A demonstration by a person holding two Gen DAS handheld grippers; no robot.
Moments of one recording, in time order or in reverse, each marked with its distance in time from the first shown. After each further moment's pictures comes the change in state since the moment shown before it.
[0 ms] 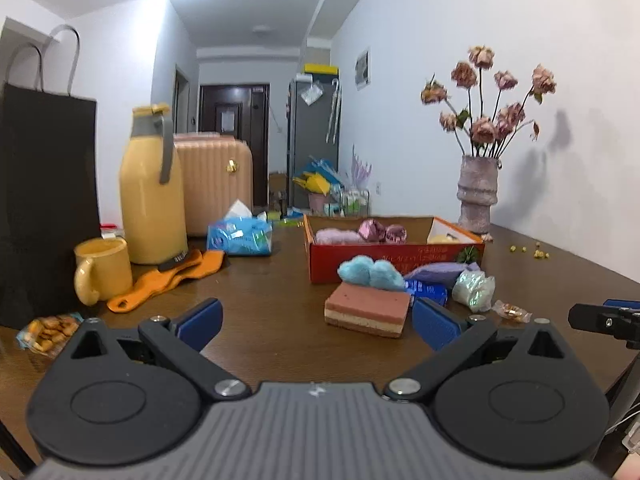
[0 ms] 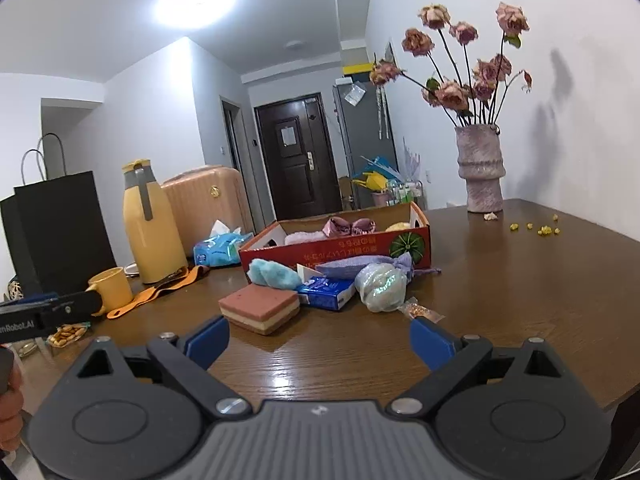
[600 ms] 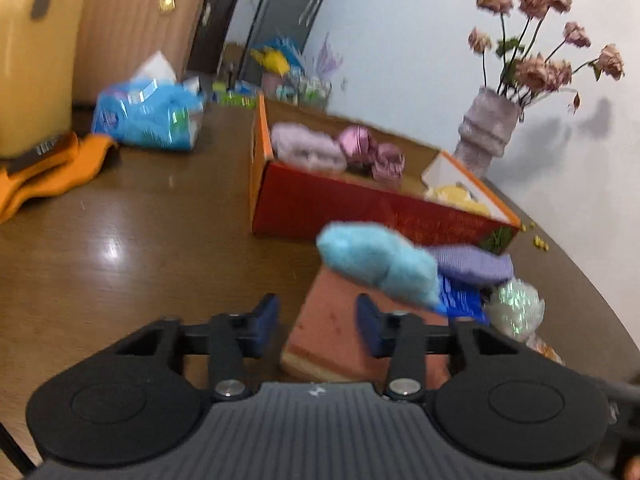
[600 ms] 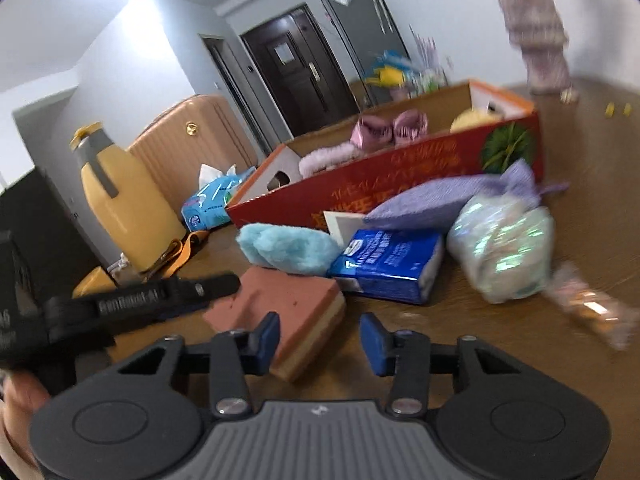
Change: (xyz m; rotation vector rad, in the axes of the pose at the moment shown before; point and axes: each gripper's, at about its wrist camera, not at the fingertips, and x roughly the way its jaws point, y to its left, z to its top) left arm 0.248 0.028 0.013 -0.222 0.388 -0.246; right arm 0.225 0.011 0.021 0.250 0.295 0.145
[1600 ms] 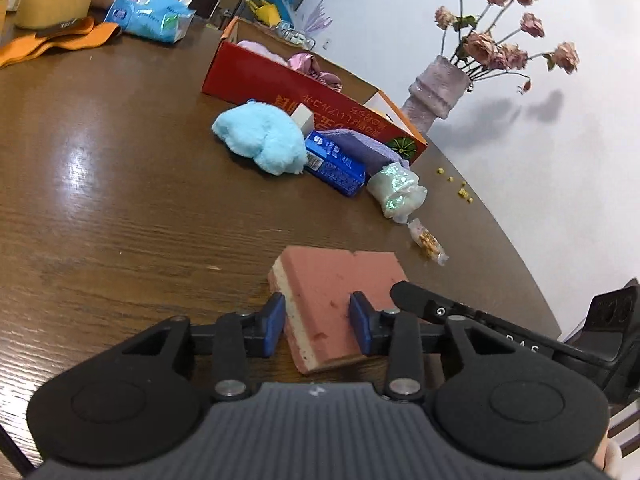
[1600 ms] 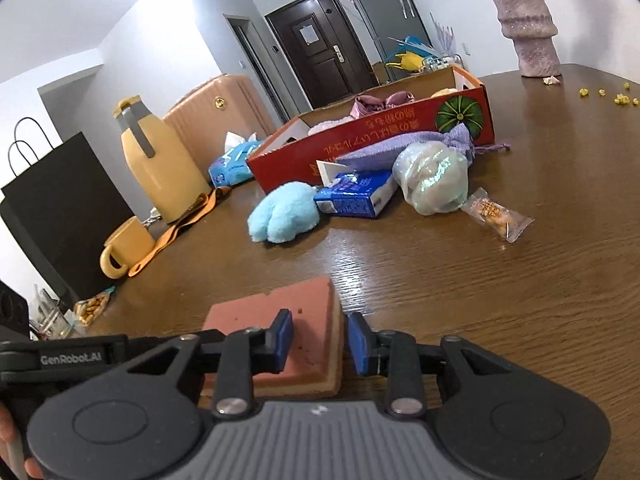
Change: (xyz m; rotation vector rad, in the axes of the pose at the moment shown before) left arm -0.088 -0.056 -0.103 -0.167 0.099 -0.134; right arm -0.103 -0.030 -0.052 -0.080 0.072 0.035
